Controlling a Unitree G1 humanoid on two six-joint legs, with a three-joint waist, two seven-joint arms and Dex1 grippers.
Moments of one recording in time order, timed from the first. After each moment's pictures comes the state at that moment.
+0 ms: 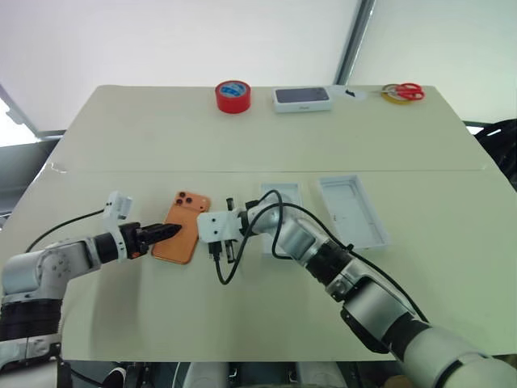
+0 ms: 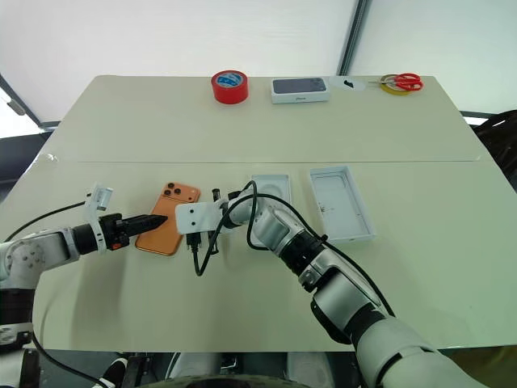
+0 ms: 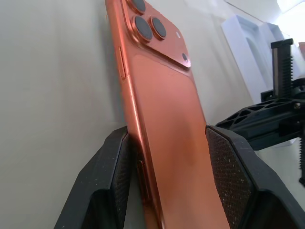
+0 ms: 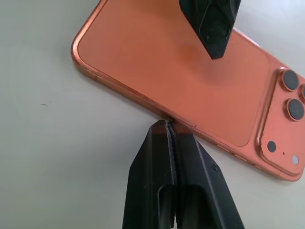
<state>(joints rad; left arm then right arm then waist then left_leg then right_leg) -0.28 0.69 0.27 0.11 -0.77 1.08 -0.83 -0.84 -0.07 0.62 0.48 -0.31 0.05 0.92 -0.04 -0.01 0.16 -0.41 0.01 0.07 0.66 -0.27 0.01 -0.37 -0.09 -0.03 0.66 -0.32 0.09</state>
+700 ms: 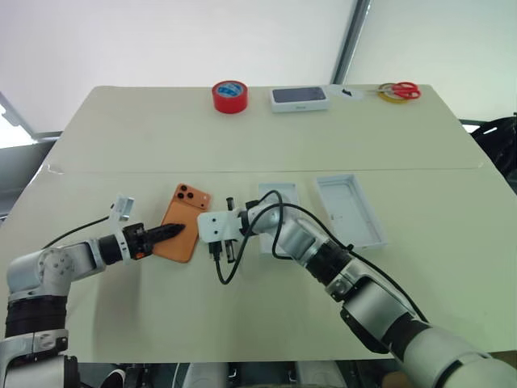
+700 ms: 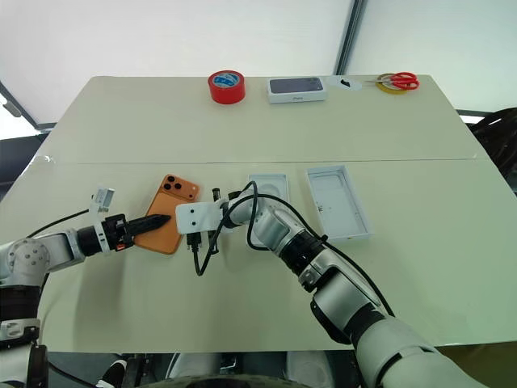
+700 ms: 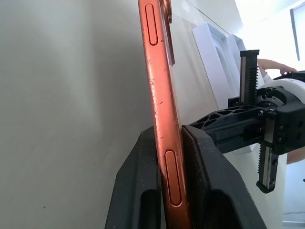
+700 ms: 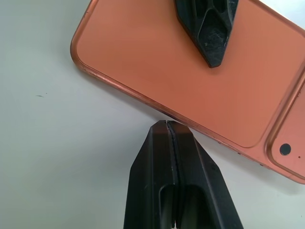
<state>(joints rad) -0.29 0.69 0.31 0.18 -0.80 1.12 -0.87 -0.84 -0.08 0.62 0.50 -0.31 0.04 0.91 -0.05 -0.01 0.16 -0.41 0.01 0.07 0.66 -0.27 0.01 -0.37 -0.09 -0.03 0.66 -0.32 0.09</state>
